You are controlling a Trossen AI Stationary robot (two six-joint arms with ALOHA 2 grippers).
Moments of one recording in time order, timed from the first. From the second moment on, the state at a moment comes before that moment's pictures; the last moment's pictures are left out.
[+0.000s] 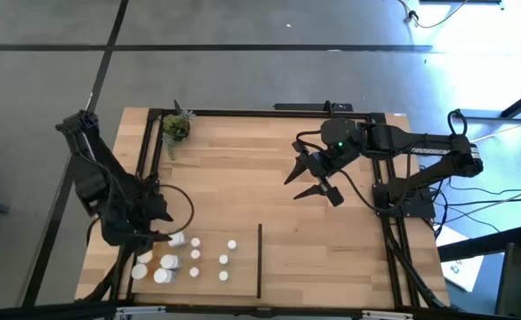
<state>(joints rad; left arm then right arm) -0.98 0.98 1.03 -1.08 -0.43 -1.17 -0.01 1.35 1.42 -0.60 -0.49 -0.27</state>
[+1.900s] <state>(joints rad) -0.55 0.22 1.03 -0.97 -1.14 -0.39 -0.01 1.35 1.42 -0.58 -0.45 -0.31</state>
